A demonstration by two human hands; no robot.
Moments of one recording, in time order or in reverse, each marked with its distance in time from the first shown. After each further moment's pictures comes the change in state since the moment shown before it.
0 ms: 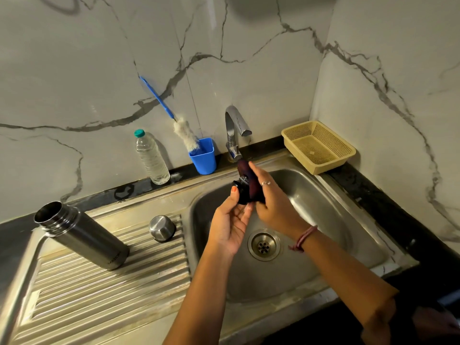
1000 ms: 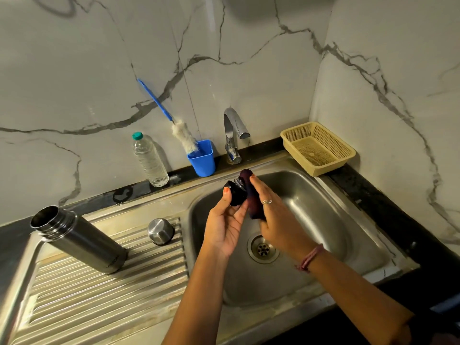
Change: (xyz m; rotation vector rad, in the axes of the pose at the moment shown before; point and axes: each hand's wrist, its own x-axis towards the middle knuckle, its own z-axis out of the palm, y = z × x) left_hand 0.002 0.007 0.002 -0.082 -0.018 0.032; right_hand -0.024 0.002 0.003 -0.176 -0.016 -0.015
